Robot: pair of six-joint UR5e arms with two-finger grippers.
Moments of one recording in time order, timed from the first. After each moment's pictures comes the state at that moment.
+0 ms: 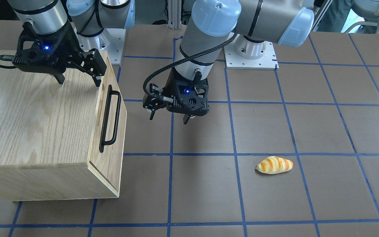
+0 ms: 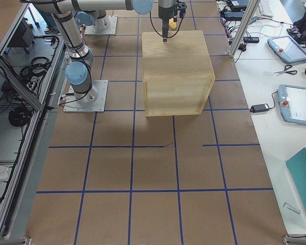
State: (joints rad) left arm -1.90 -1.84 -1.51 -1.10 1.34 -0.43; right arm 1.59 -1.58 1.57 -1.60 -1.55 0.10
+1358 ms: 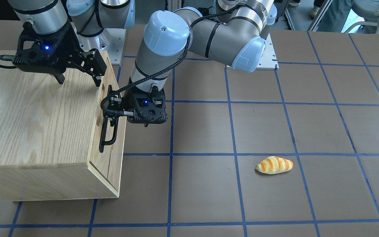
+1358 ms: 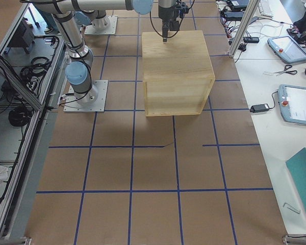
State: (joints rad) left arm -2.01 -1.97 -1.45 -1.00 1.29 -0.73; right arm 1.59 -1.58 1.57 -1.59 -1.55 0.10
